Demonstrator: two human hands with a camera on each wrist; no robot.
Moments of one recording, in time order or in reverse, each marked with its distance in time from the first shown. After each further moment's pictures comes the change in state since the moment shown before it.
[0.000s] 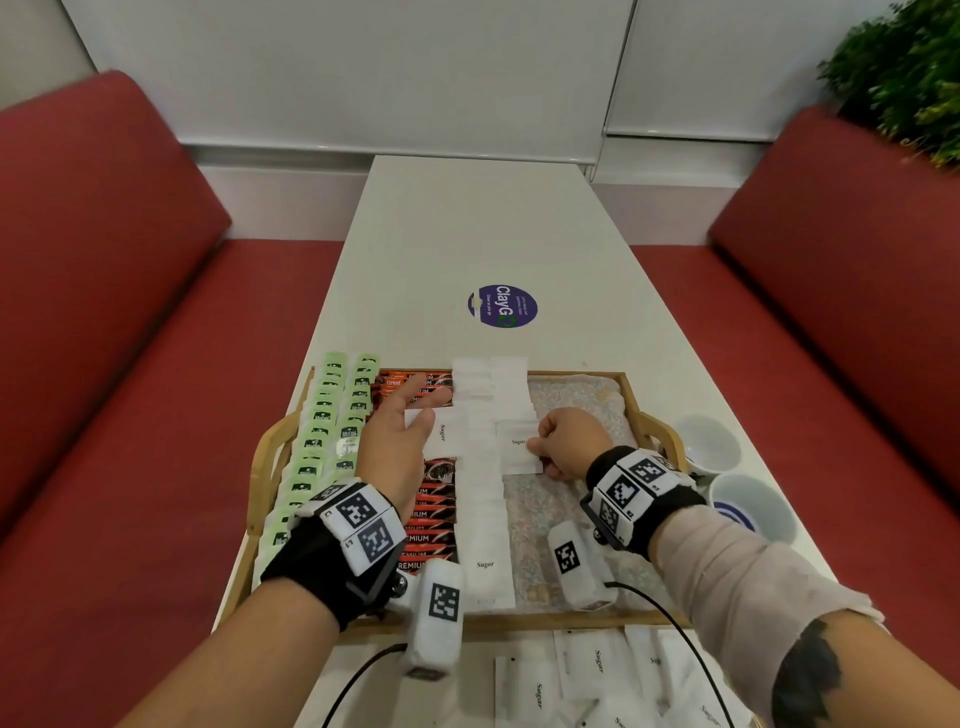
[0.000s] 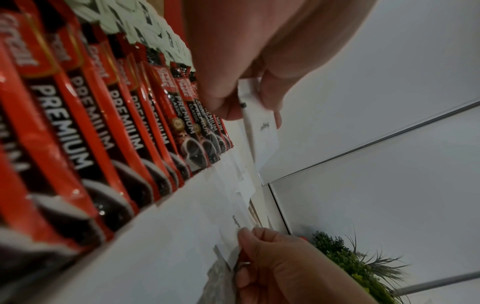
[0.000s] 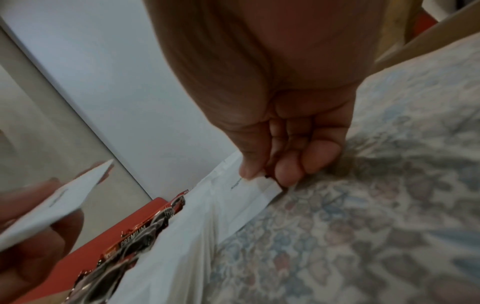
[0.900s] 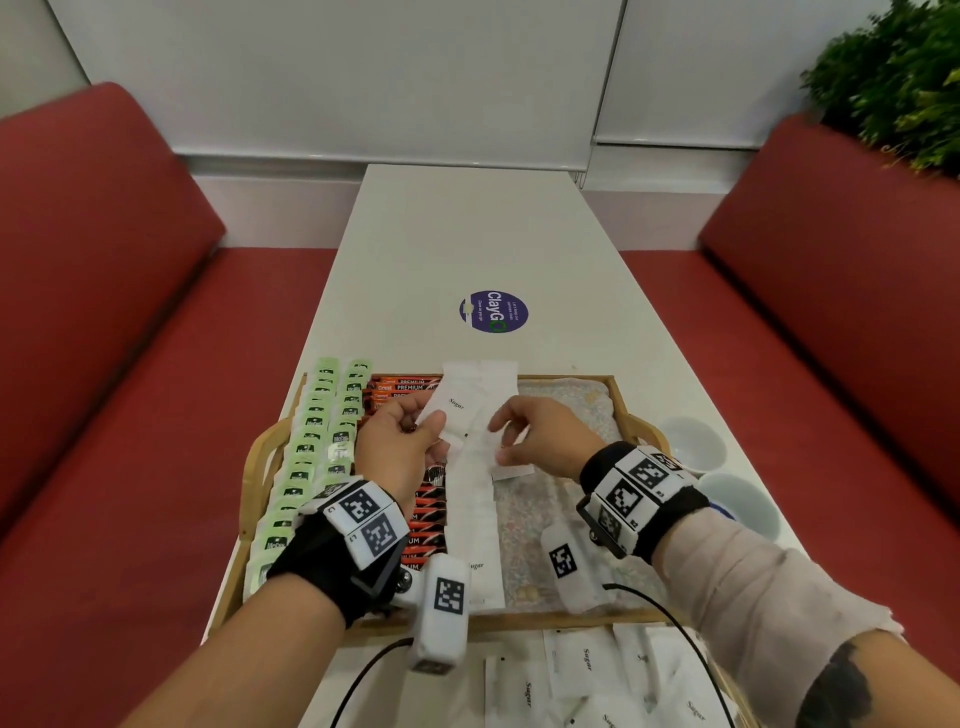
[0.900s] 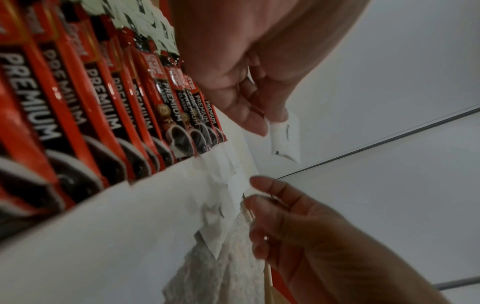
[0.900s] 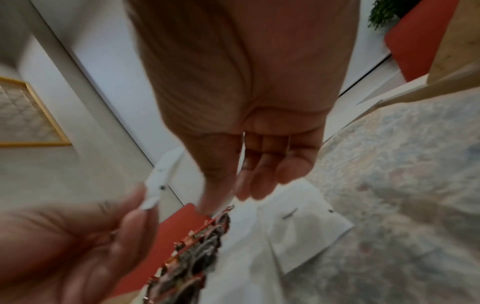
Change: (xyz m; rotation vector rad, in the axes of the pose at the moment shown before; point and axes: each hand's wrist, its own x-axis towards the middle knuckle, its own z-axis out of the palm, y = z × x) left_hand 0.000 -0.001 0.012 -0.112 0.064 -0.036; right_hand -0.023 -0.015 -0.013 0.002 -0.108 -0.343
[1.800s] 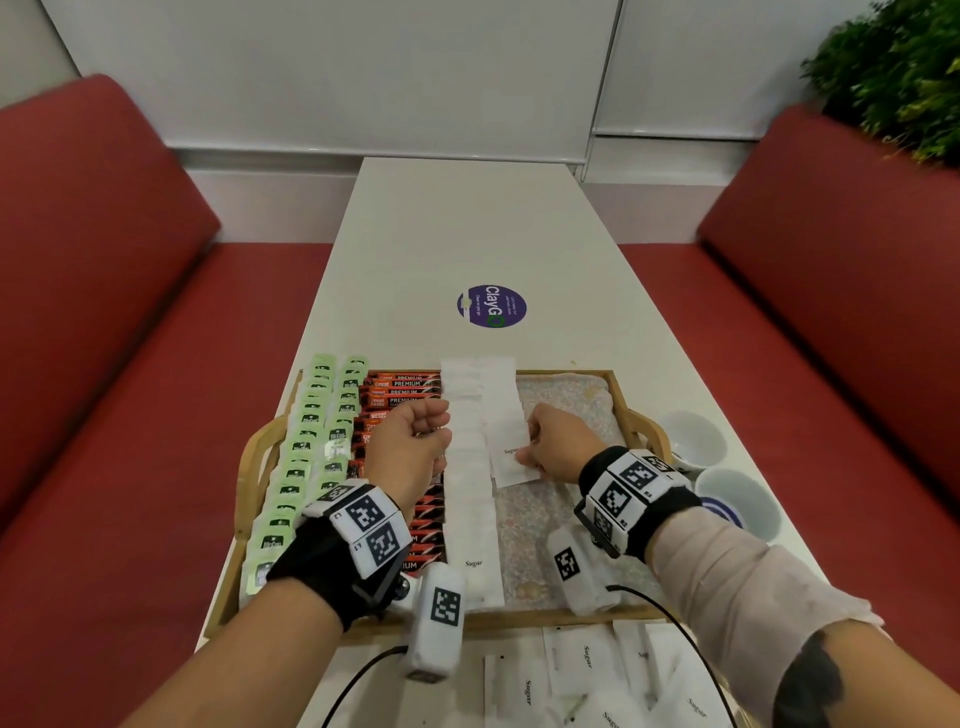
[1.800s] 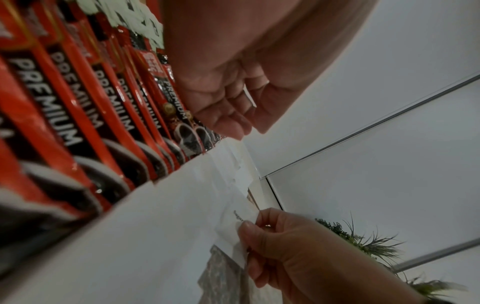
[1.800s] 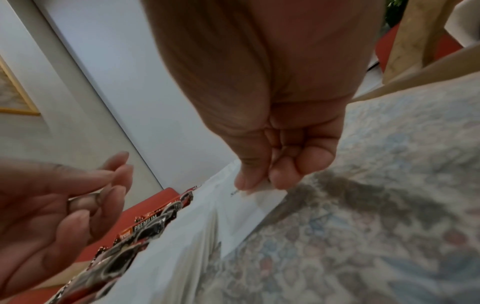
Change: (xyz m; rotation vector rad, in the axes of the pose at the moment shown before) left_hand -0.003 -0.004 0.001 0.185 -0.078 -0.036; right_hand 0.010 0.022 0.006 -0.177 0.027 0.242
